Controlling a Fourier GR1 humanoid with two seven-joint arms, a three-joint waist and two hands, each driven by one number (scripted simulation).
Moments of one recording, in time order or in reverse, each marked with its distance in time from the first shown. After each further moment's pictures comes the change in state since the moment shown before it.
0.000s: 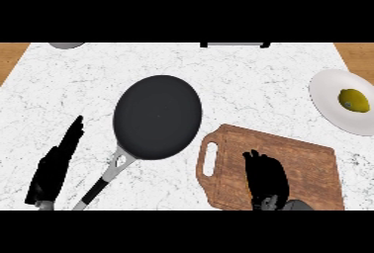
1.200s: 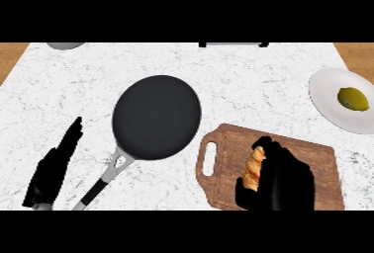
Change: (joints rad) left arm 0.019 -0.012 0.010 -0.033 -0.023 -0.013 0.025; right arm 0.120 0.206 -0.072 -0.350 0.618 -0.335 0.087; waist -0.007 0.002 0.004
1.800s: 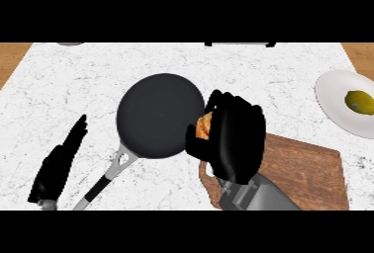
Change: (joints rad) left arm -0.024 -0.023 0.004 0.017 -0.013 -0.026 -0.009; right arm -0.479 0.096 -0.020 0.259 -0.074 -0.059 0.018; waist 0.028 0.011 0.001
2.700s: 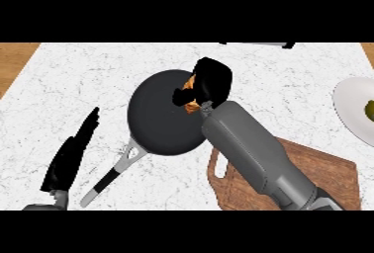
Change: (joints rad) left arm -0.067 -0.030 -0.029 0.018 -0.034 -0.018 0.004; right arm -0.427 0.011 -0.105 0.864 -0.496 -0.423 -0.140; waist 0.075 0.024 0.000
